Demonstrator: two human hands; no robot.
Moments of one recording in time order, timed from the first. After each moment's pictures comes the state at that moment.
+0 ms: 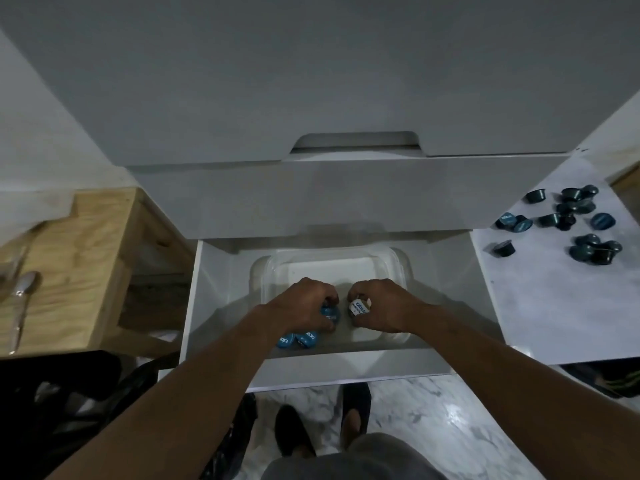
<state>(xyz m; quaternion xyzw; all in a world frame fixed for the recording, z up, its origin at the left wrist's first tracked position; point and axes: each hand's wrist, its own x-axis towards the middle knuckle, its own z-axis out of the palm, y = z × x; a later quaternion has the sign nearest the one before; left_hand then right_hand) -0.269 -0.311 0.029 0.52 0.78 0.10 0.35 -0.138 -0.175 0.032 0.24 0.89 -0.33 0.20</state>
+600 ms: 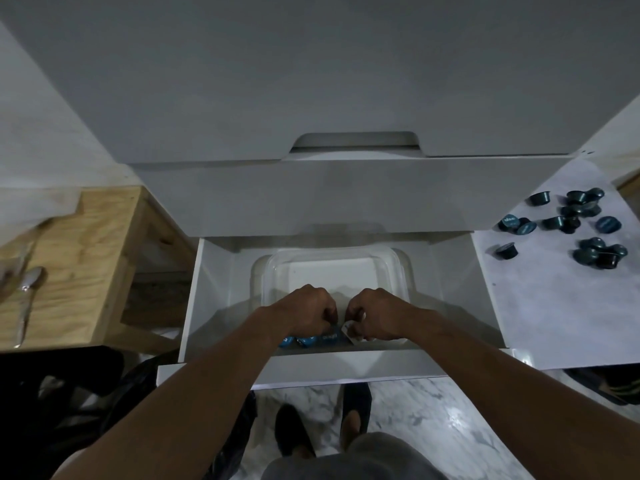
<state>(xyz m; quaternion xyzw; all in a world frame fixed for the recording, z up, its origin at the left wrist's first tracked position) -0.262 -0.314 0.031 0.49 0.77 0.09 0.39 -0.140 -0.184 0.032 0.20 0.88 -0.34 0.26</state>
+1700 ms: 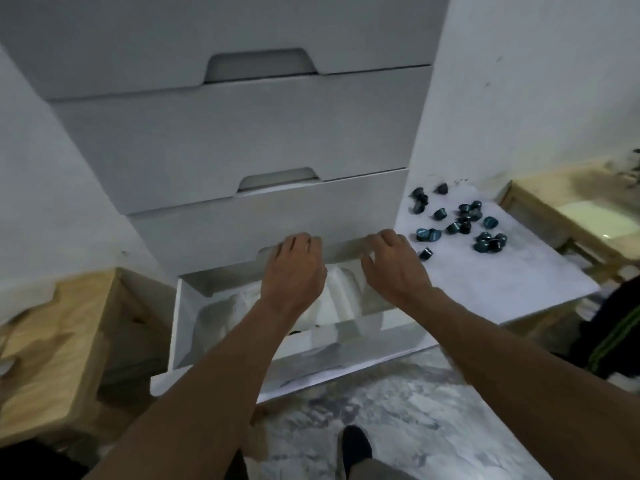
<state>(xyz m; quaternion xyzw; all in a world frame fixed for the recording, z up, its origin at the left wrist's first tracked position) -0.193 -0.298 0.137 0.56 0.79 0.12 -0.20 -0.050 -0.180 0.133 0.35 0.91 -0.07 -0.20</state>
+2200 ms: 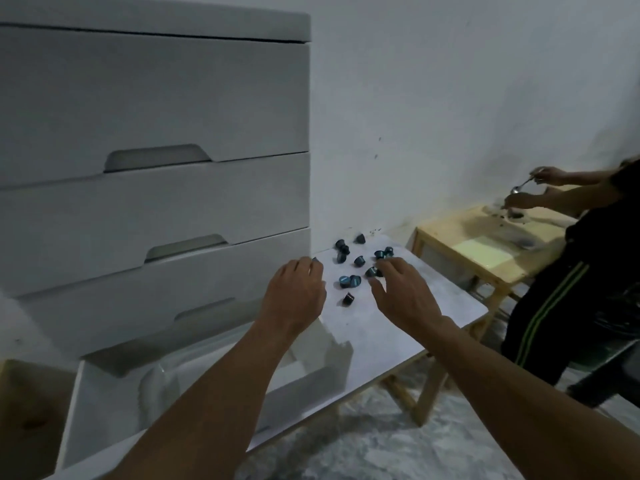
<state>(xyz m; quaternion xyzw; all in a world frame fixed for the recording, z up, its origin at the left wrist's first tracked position) -0.094 -0.214 0.184 0.66 0.67 0.18 -0.28 0.095 -0.130 0.183 0.45 0.86 -0.02 -0.25</state>
